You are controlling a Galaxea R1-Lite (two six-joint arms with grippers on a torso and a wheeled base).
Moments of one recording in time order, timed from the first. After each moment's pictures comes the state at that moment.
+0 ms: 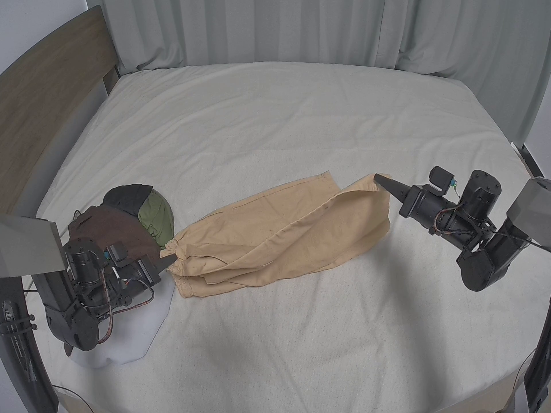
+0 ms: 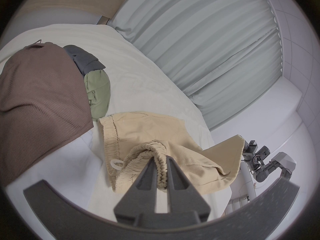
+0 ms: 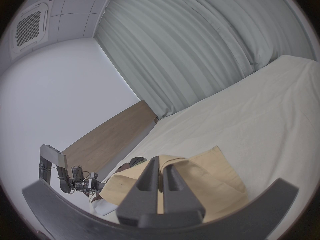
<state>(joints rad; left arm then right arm) -0.06 2.18 -0.38 -1.55 -0.48 -0.62 0.21 2.11 -0.81 -1.46 0.54 0.48</state>
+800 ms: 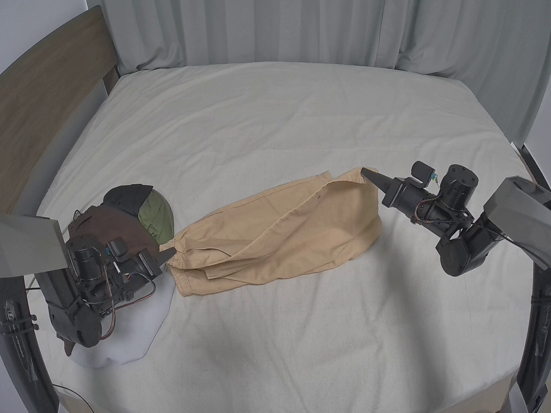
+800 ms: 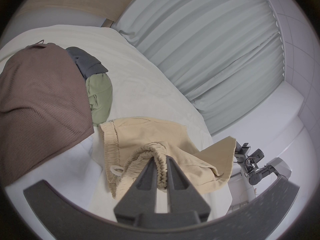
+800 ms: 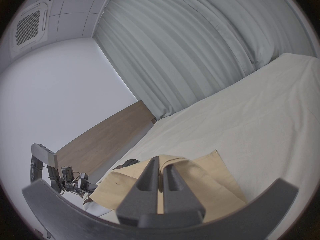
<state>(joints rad) -0.07 2.19 -0.42 -1.55 -0.43 -0.66 0.21 2.28 -1.06 -1.38 0.53 0.48</state>
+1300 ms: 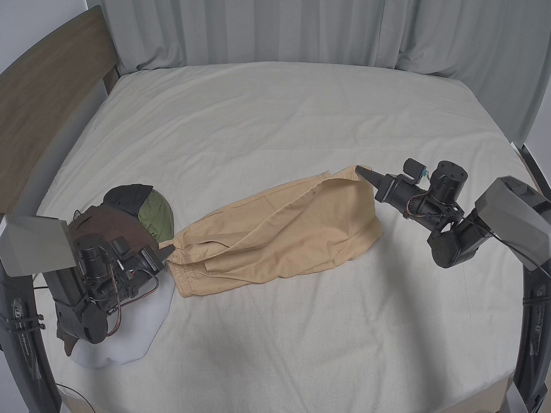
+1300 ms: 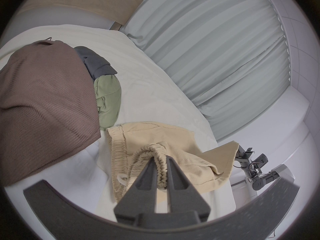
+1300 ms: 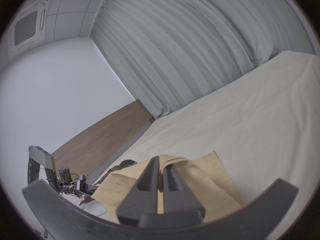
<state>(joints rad) -0.07 2.25 -0.48 -1.55 -0.36 -0.69 0.21 2.35 -1.21 -1.30 0.53 0.48</state>
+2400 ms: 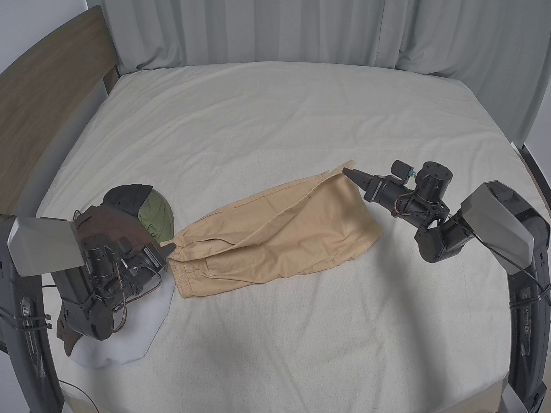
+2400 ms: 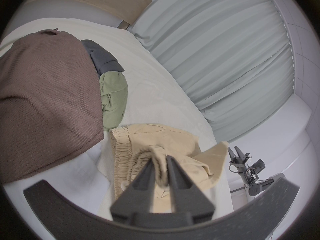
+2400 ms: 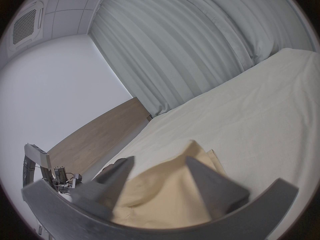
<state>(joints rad) -0.07 2.31 -0.55 -1.55 -0.33 -0.75 0.21 2.47 -1.40 -1.20 0.52 0.46</state>
